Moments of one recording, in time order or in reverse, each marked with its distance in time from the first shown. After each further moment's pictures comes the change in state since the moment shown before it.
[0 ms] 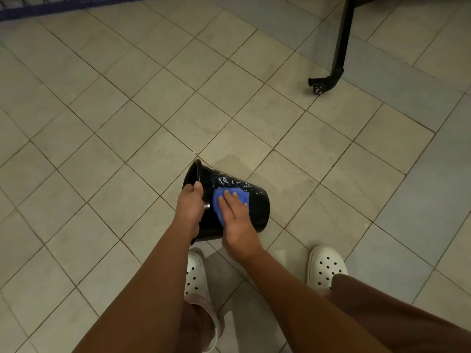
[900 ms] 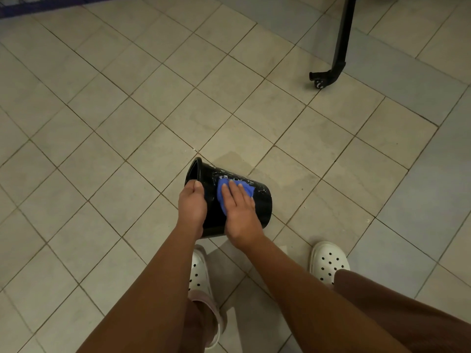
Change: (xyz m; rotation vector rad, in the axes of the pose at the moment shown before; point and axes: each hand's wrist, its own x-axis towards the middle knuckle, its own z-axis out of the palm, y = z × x) left_hand -0.009 -0.006 0.005 -0.063 0.039 0.118; right_hand 0.019 0.003 -0.007 -0.169 -0.088 0.106
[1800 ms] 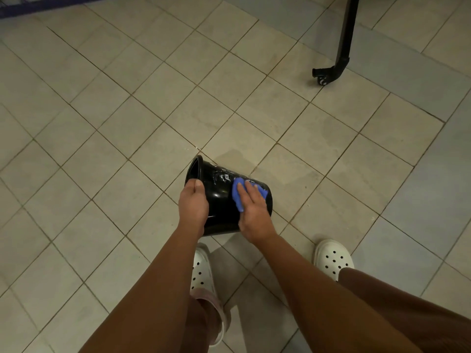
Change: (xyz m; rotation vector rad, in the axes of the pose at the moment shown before) left_hand 0.003 -0.005 -0.002 0.072 0.055 0.042; right_hand -0.002 0.030 0.008 0.112 0.055 0.061
